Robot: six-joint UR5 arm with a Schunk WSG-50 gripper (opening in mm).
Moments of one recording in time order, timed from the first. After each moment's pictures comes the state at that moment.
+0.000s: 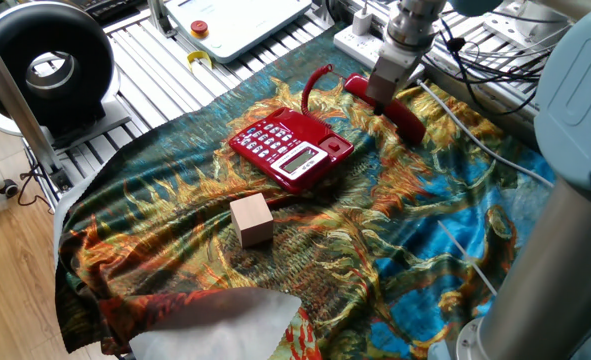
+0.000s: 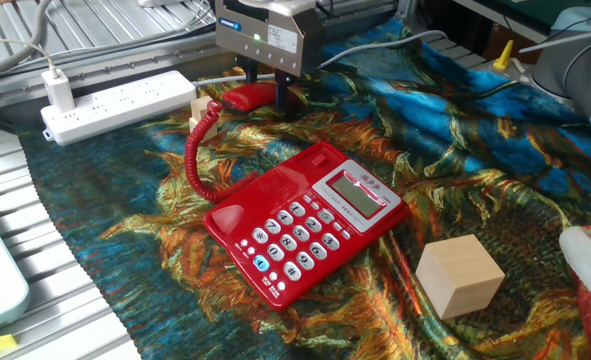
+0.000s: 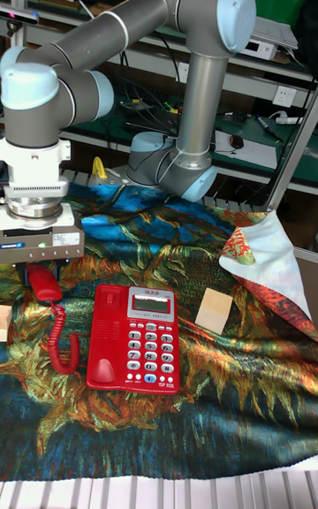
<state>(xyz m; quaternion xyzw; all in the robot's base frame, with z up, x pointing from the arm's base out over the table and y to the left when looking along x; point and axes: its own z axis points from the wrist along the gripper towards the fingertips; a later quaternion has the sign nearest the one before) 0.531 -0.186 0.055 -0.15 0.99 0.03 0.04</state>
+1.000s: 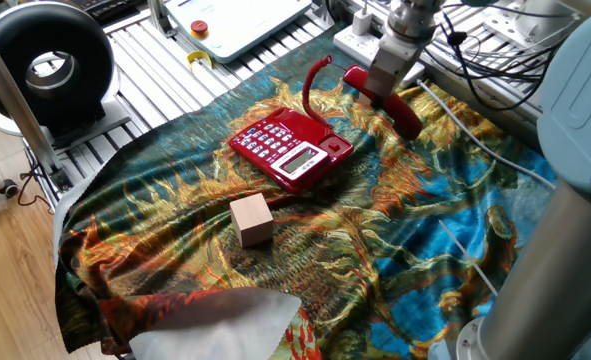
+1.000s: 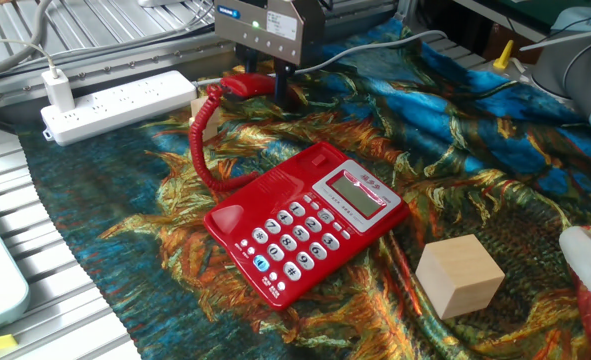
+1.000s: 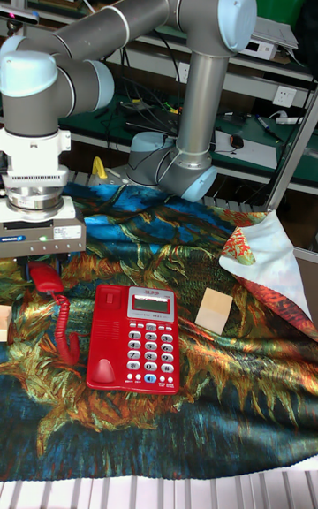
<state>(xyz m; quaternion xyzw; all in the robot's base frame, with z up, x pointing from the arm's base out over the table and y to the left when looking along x) 0.535 -0.182 0.072 -0.15 0.99 0.04 0.05</state>
